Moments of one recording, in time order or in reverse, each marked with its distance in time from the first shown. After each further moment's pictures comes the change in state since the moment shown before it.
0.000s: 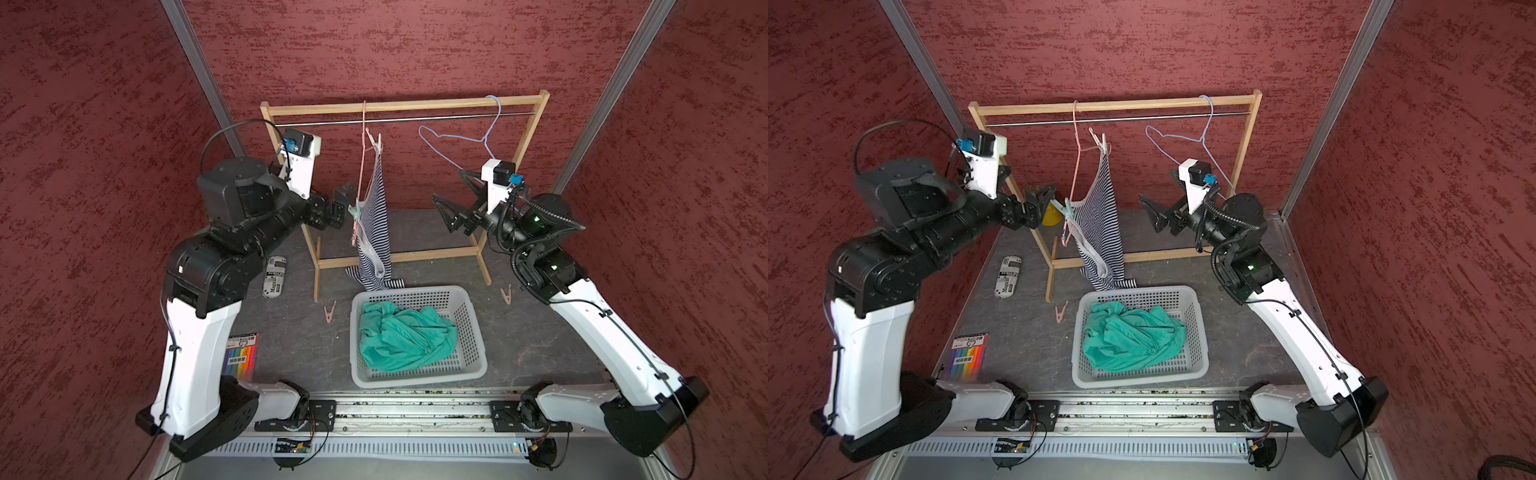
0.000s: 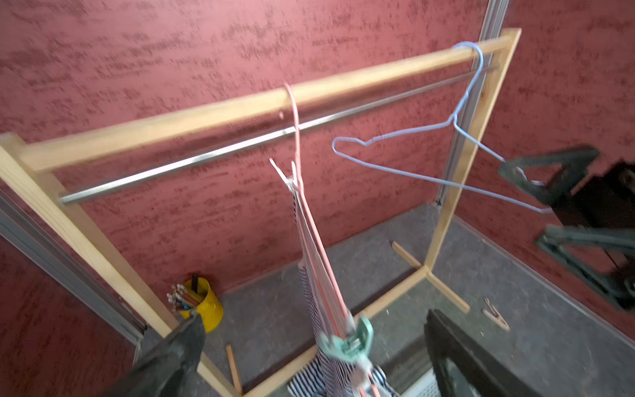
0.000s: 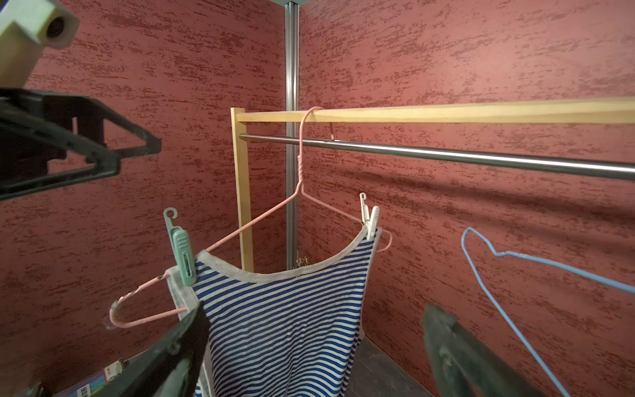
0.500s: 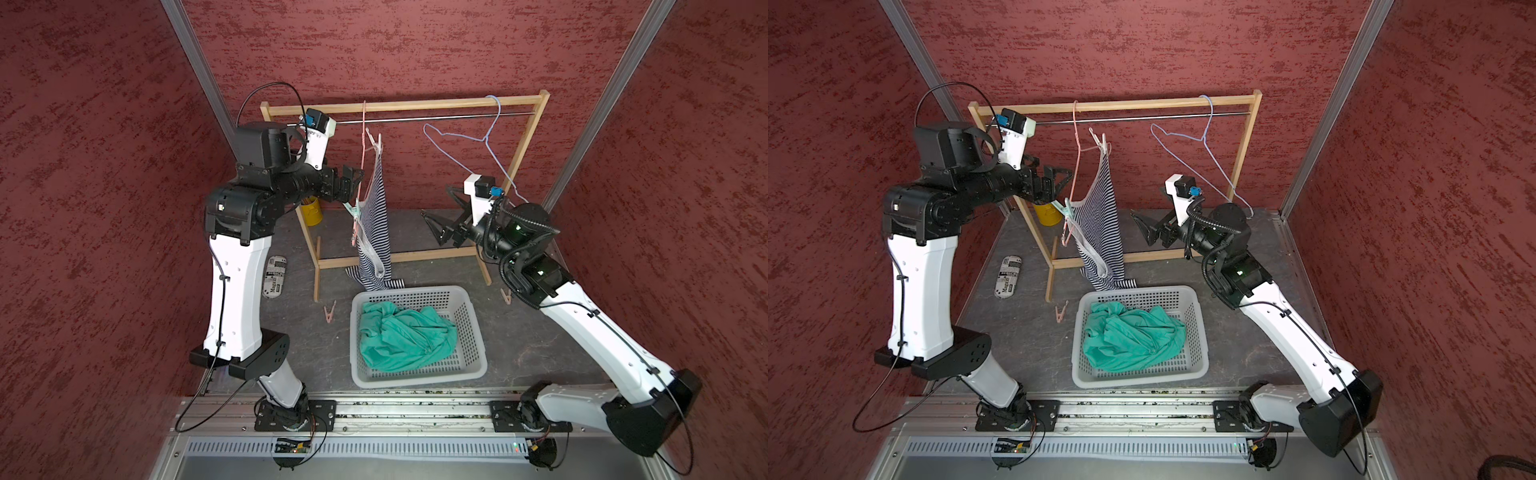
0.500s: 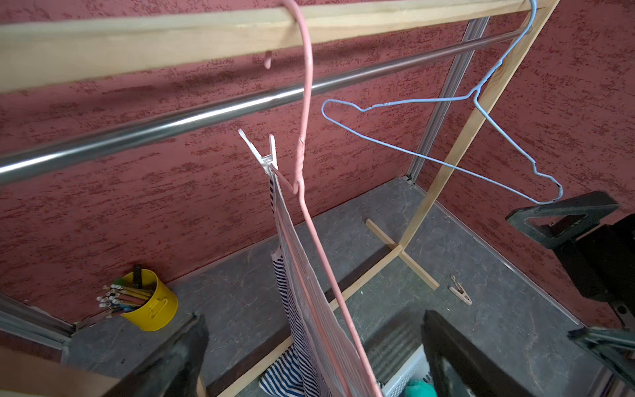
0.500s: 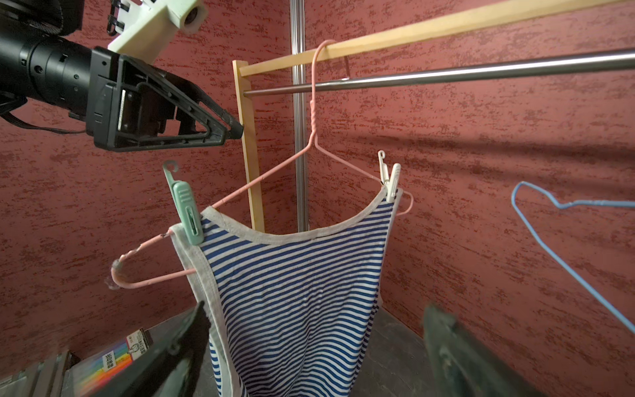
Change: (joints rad) left arm 0.163 0.294 0.246 -0.135 0.317 -0.026; right arm 0.048 -0.001 -0.104 0.003 0.042 0.000
